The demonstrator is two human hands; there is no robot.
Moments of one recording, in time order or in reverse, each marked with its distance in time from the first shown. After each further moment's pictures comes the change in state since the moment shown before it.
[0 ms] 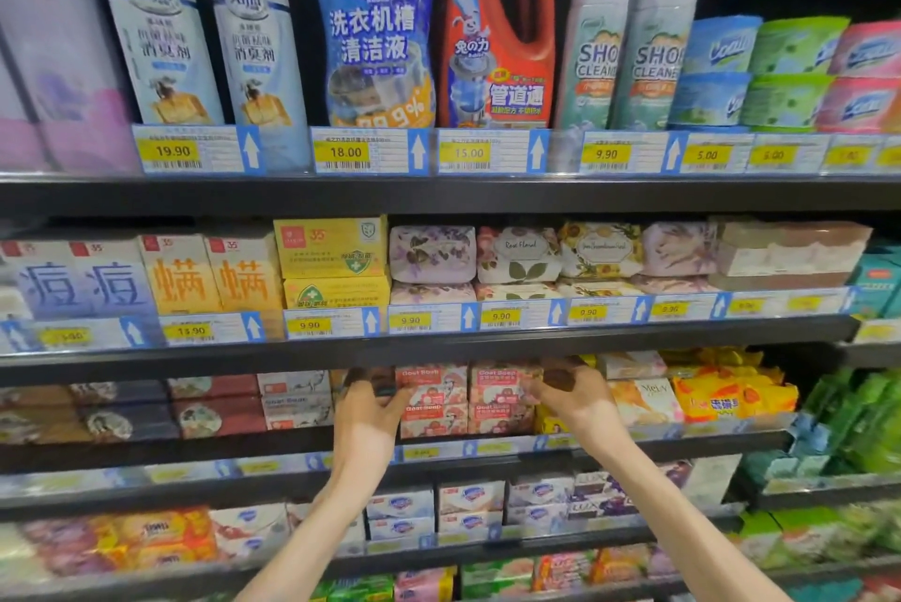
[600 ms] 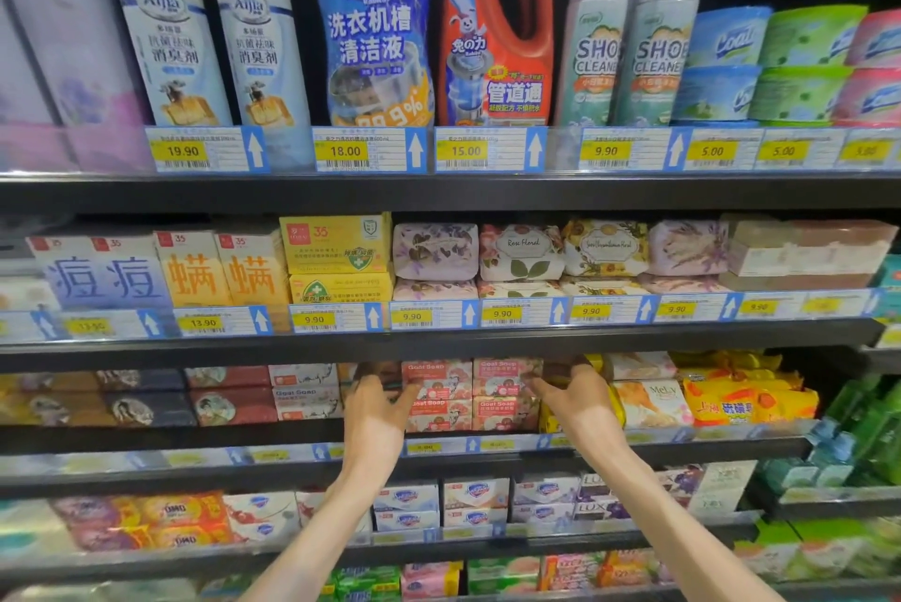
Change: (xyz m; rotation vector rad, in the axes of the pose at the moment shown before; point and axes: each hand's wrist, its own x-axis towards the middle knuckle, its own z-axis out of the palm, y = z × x) left_hand -0.007 0.003 0.005 0.001 0.055 -0.008; right_hand 0.008 0.000 0.011 -0.044 0.040 0.075
